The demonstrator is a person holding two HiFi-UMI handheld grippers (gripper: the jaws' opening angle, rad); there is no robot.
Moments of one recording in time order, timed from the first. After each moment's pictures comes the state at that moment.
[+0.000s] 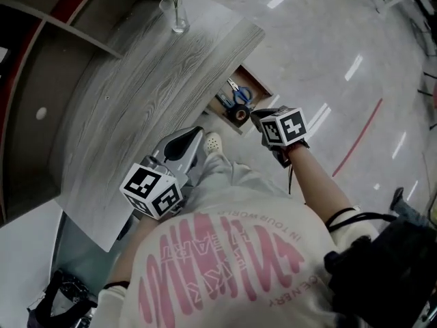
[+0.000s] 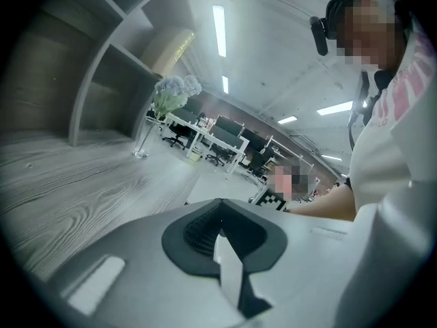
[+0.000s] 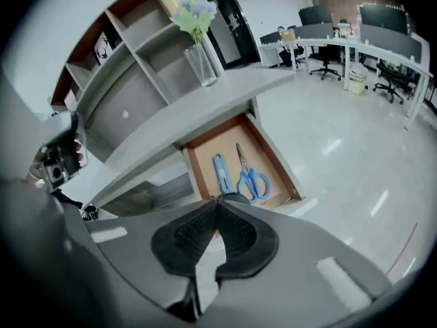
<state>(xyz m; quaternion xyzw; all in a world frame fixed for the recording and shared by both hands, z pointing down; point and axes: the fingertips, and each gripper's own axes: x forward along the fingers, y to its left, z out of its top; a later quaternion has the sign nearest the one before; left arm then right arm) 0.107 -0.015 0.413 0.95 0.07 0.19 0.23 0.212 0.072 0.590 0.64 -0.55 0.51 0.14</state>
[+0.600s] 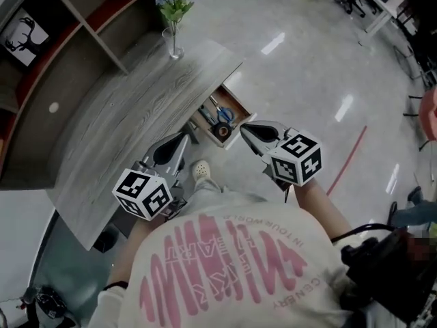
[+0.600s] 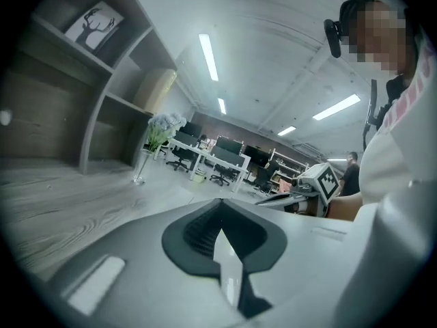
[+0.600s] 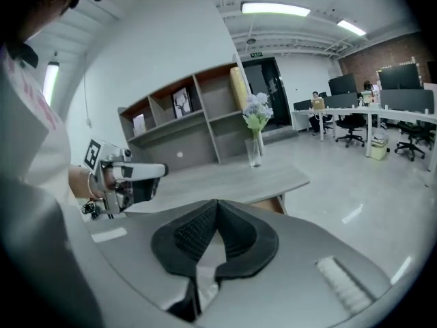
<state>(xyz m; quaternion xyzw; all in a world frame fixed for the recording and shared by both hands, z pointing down) 0.076 0.034 0.345 0.98 0.02 0.11 0.19 0.165 0.122 0.382 0.67 -0.68 0.27 0.08</state>
